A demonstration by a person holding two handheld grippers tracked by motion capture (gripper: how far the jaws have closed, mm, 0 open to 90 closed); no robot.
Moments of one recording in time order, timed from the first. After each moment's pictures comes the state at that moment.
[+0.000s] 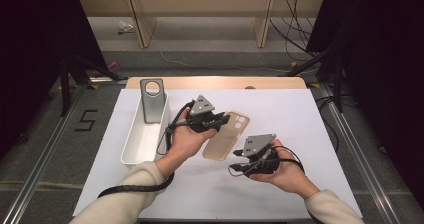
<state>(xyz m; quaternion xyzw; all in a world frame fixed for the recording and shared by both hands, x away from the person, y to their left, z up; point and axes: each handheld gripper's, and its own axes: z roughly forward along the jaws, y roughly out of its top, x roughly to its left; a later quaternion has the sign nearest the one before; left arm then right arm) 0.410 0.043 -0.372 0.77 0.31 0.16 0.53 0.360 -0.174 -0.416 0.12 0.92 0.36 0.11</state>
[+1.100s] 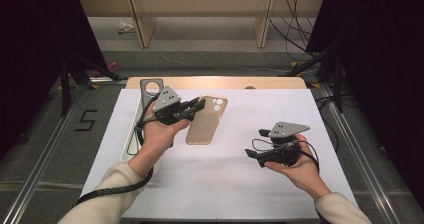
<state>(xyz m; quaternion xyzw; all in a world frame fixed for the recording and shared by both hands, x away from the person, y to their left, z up) 0.410 0.106 -0.349 0.71 0.32 0.21 0.59 0.374 -0.226 -0.410 0.28 0.84 0.44 0.16</state>
